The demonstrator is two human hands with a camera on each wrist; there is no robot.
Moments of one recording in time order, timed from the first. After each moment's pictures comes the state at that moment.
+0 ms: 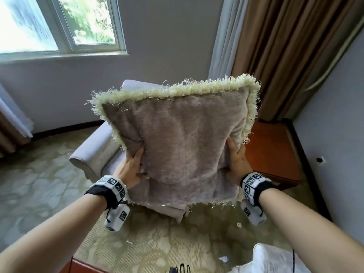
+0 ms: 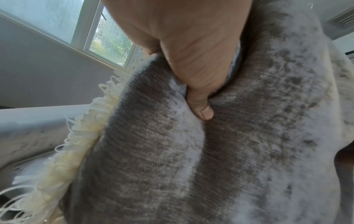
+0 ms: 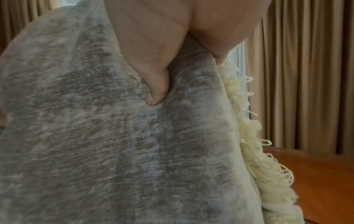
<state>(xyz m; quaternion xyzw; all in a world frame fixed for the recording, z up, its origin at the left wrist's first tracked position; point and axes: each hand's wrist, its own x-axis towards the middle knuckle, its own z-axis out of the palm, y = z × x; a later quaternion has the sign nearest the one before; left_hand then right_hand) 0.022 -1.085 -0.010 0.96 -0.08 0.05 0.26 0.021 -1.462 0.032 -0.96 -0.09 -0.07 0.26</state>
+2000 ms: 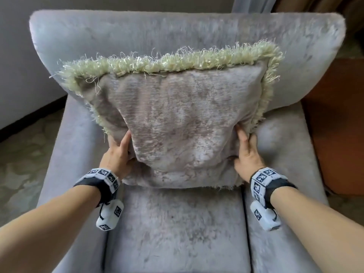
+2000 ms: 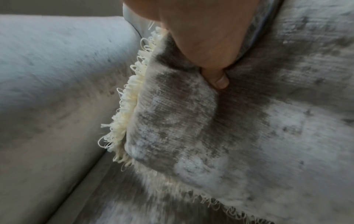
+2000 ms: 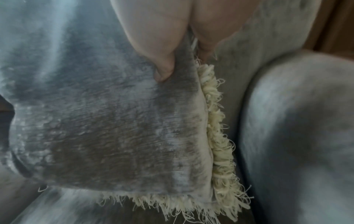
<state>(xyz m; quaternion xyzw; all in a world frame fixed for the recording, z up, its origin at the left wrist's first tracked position) 0.765 -0.845 -0.356 0.96 -0.10 -0.11 0.22 0.672 -1.223 -0.337 -0.95 0.11 0.04 0.28</state>
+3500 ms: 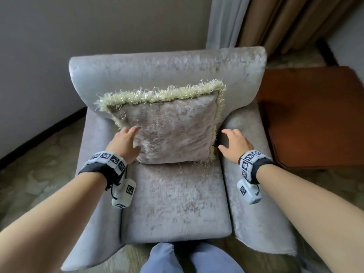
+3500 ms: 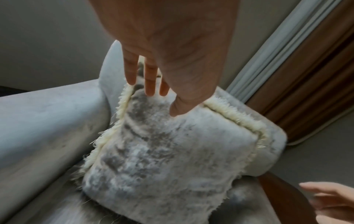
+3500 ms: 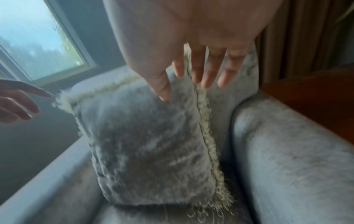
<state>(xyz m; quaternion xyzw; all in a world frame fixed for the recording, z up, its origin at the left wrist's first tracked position) 0.715 -0.880 -0.163 0.97 -0.13 -0.18 0.11 0.606 -1.240 -0.186 -0.96 0.18 0.14 0.18</state>
